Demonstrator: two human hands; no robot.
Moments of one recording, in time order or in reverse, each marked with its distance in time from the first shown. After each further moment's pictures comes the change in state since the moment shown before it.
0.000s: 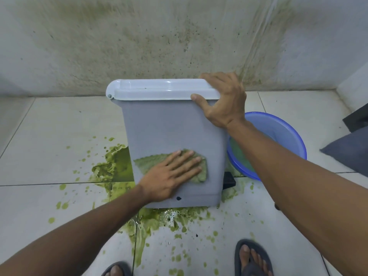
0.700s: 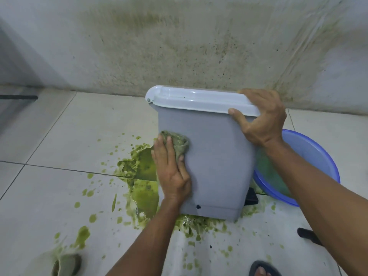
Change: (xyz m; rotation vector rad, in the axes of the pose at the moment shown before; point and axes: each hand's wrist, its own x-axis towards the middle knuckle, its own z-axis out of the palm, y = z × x) left_hand 0.005 0.015 0.003 -0.337 0.778 -1.204; right_hand -0.006 -0.001 -0.005 0.049 0.023 -0.041
